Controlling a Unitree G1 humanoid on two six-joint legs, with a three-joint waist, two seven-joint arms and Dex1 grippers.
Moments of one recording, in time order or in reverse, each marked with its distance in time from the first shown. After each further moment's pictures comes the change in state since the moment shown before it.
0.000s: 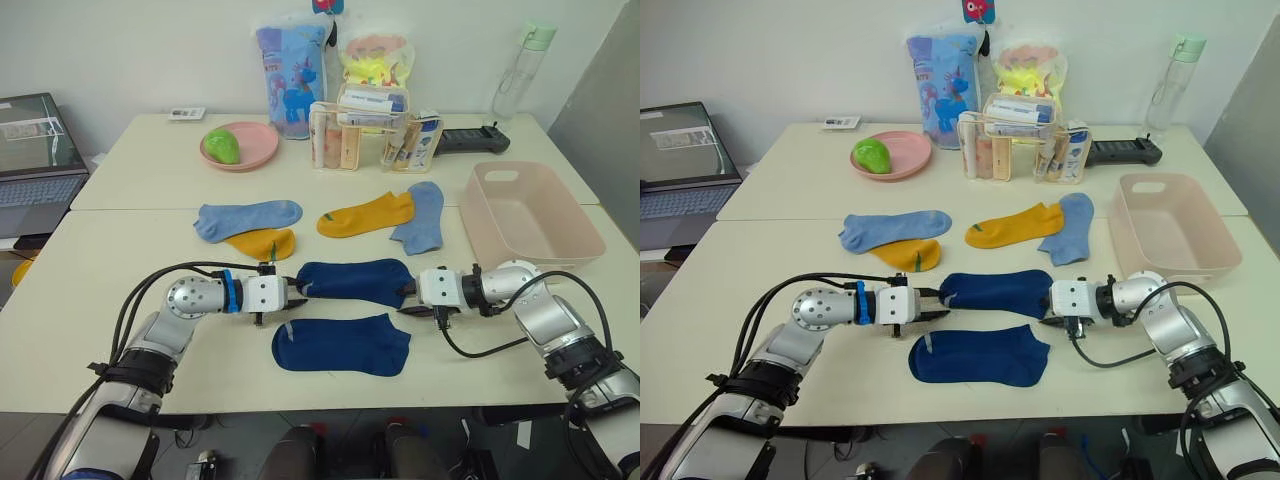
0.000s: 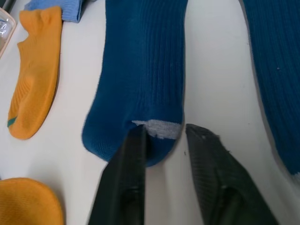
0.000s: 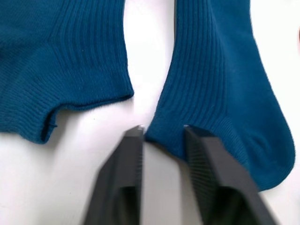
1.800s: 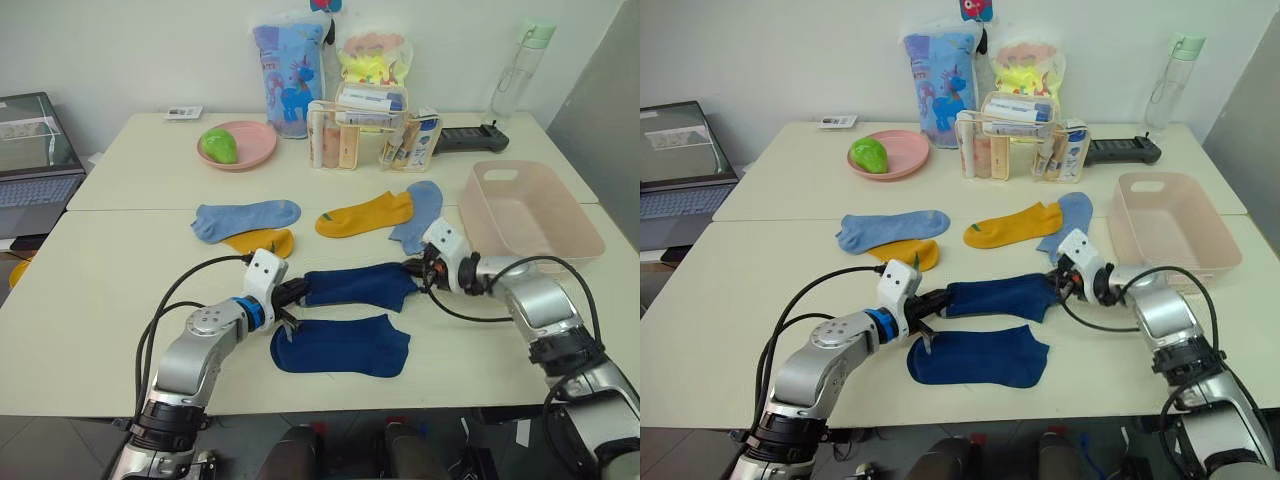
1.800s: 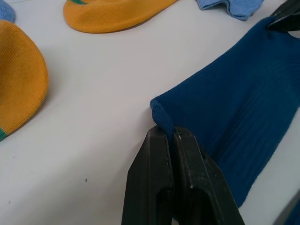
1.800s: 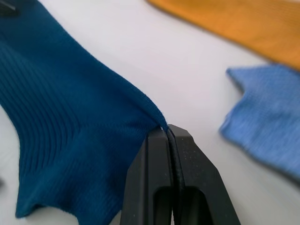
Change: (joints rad) left arm 0.252 -0.266 0.190 -0.626 -0.346 1.106 0.461; right arm -0.080 0.119 -0.116 -0.045 0.203 0.657 -0.348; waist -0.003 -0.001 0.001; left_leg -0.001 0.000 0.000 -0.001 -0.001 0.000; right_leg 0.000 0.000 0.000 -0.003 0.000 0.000
